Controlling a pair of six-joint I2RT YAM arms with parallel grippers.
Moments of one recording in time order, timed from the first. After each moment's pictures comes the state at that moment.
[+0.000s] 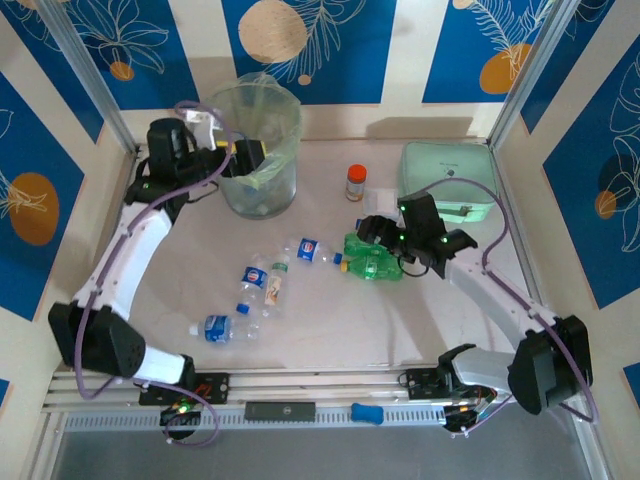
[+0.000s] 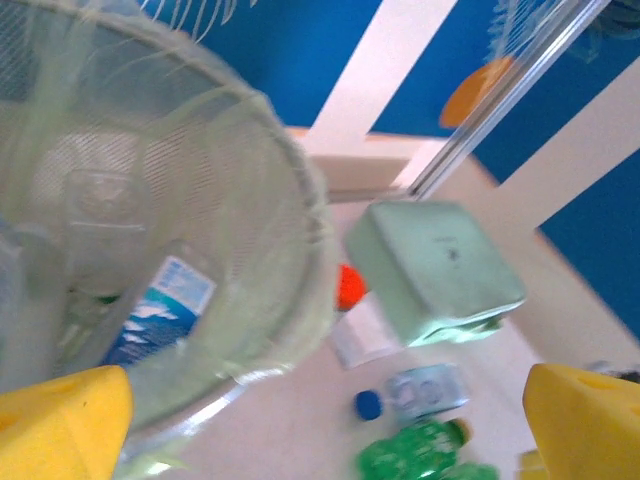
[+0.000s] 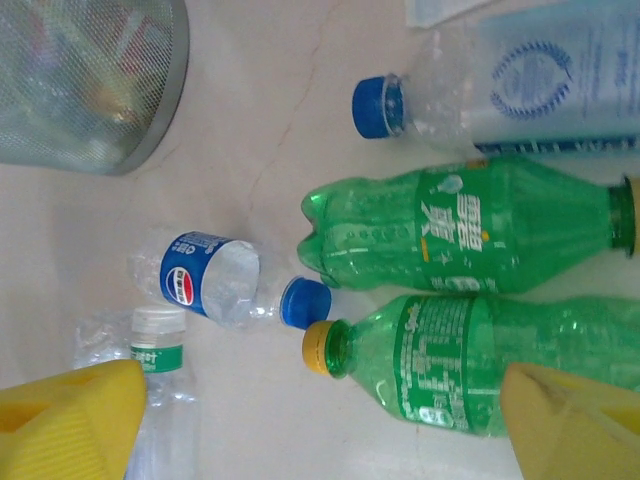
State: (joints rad) left arm -0.18 1.39 1.36 -0.27 0.53 -0.35; right arm 0.39 1.23 0.91 -0.53 -0.16 0.71
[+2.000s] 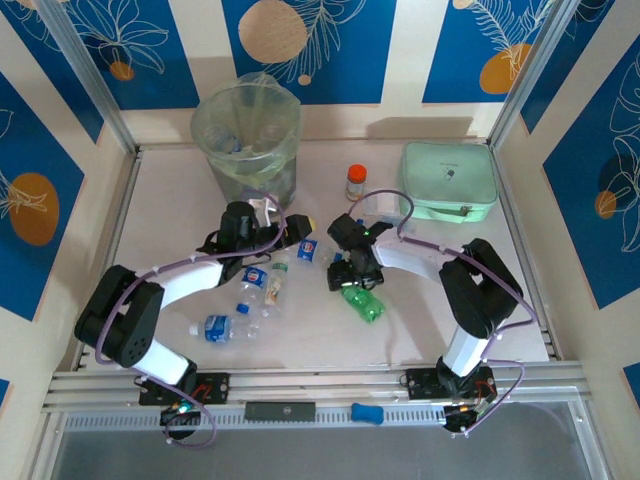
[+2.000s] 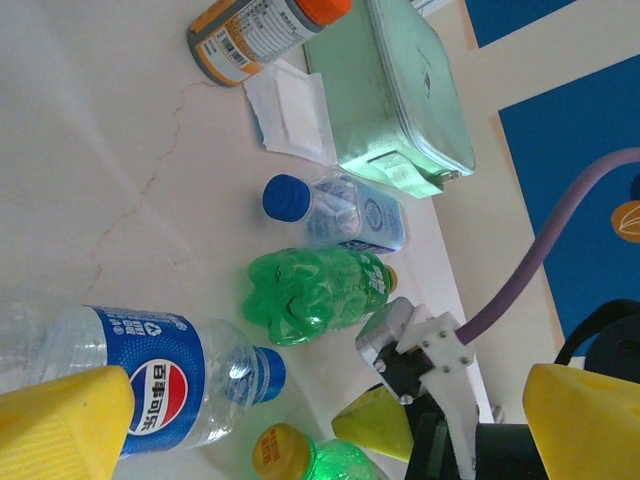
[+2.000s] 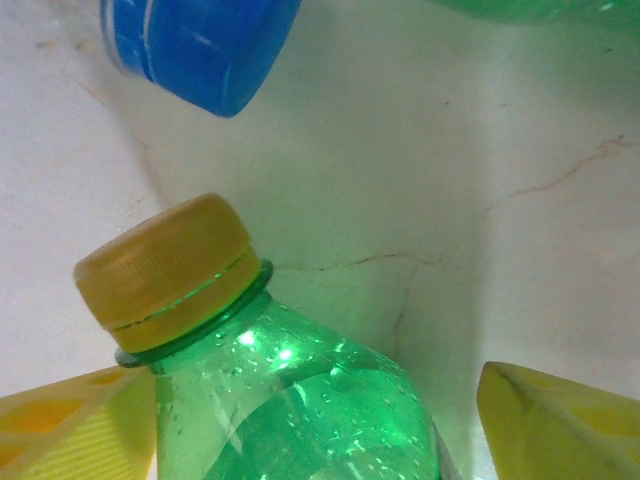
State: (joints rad) left arm -0.49 1.51 0.73 0.37 0.49 -0.83; right arm 0.71 1.71 1.08 -0.78 -0.02 0.51
